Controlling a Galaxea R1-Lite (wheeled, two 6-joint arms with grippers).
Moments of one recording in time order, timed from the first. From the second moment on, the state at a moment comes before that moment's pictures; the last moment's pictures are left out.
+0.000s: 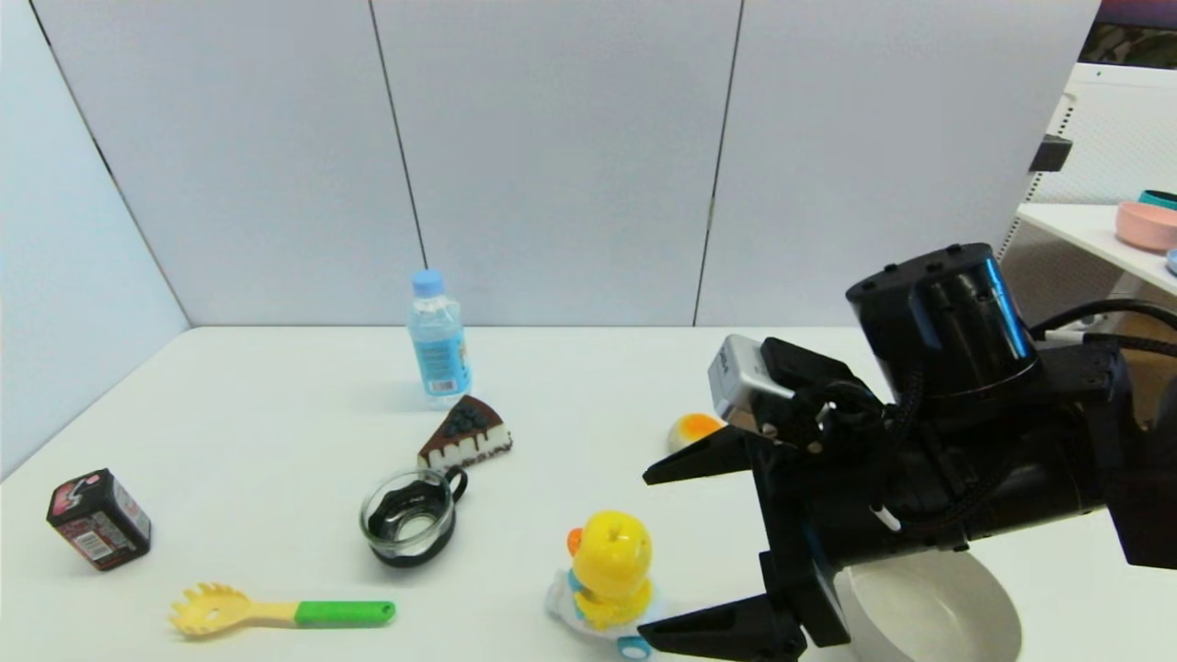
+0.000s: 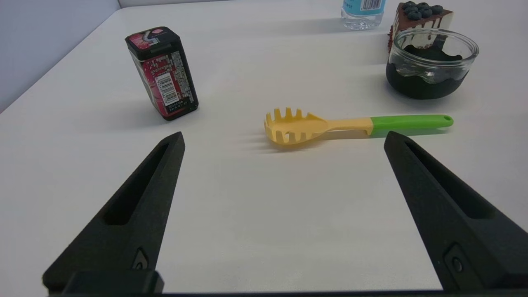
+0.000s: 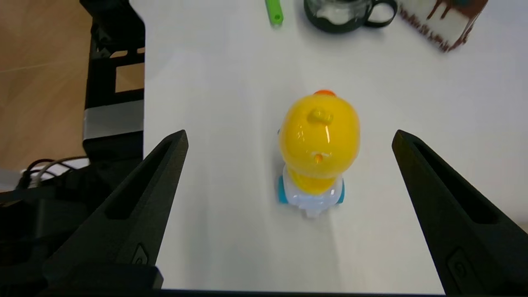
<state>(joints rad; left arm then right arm) -0.01 0.00 -0.03 0.08 0.00 0.08 0.71 1.59 -0.95 -0.03 0.61 -0.40</state>
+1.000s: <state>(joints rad) -0.01 0.00 -0.03 0.08 0.00 0.08 0.84 1.64 -0.78 -0.33 0.34 -0.23</state>
